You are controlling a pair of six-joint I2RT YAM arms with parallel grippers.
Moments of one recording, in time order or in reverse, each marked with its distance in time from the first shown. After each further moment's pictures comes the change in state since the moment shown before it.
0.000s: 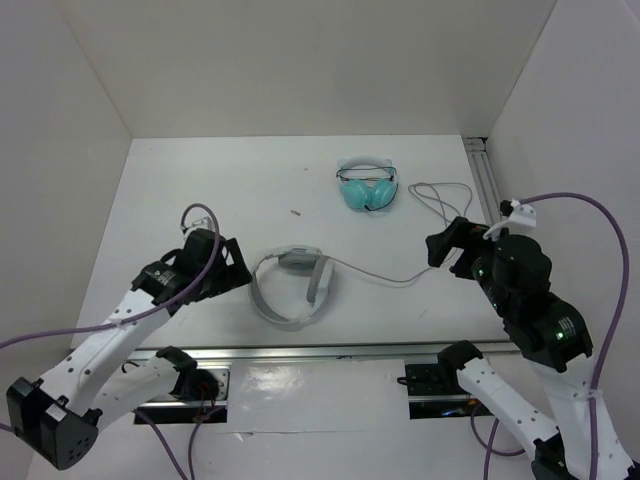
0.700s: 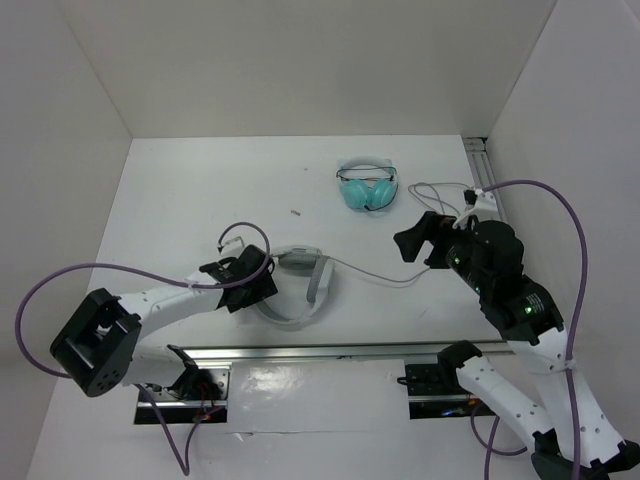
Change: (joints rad) left arm -0.171 0.429 -0.215 0.388 -0.087 -0.275; right arm 0.000 0.074 -0.149 0.233 -0.269 -0.004
